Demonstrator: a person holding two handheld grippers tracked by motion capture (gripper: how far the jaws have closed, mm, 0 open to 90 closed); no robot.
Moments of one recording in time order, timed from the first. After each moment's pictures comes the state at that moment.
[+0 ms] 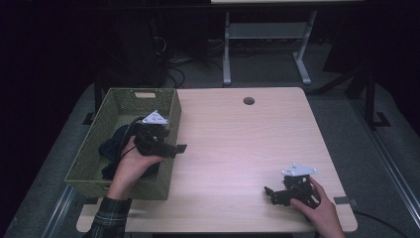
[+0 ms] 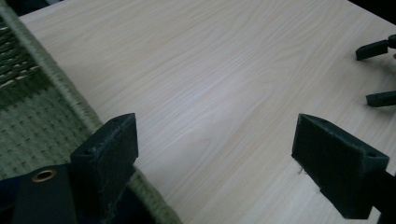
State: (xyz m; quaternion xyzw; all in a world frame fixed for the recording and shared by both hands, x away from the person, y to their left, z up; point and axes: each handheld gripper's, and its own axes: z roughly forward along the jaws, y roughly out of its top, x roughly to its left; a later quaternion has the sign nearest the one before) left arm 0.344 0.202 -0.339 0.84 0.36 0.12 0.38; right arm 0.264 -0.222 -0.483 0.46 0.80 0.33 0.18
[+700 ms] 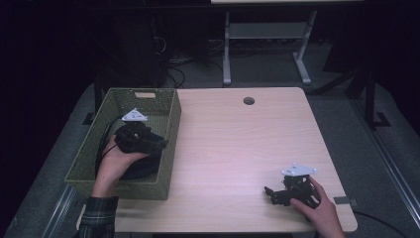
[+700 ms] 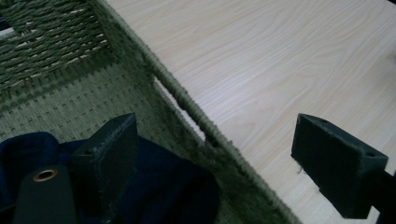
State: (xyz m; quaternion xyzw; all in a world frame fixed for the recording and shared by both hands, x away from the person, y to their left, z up) left arm 0.349 0.249 -0.338 0.83 0.40 0.14 0.37; right arm 0.264 -0.222 -0.483 0.46 0.80 0.33 0.17
